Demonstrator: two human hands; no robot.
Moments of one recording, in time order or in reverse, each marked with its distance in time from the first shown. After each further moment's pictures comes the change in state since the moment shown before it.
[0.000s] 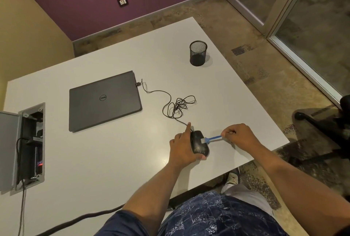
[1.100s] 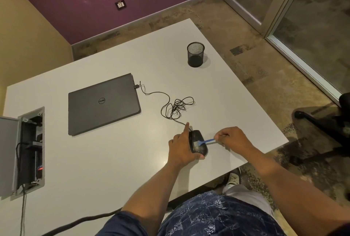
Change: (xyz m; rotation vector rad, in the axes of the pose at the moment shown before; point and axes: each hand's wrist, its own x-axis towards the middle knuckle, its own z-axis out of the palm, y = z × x) left_hand 0.005 0.003 -0.005 0.018 -0.011 -0.005; right_hand -0.009 -0.009 0.016 0.171 -0.070 0.029
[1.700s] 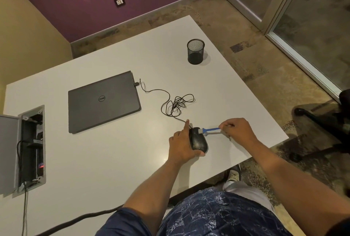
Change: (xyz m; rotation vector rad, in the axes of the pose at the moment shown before) left_hand -0.001 -0.001 0.000 0.014 0.003 0.003; right_hand 0.003 -0.011 -0.014 -0.011 0.168 -0.049
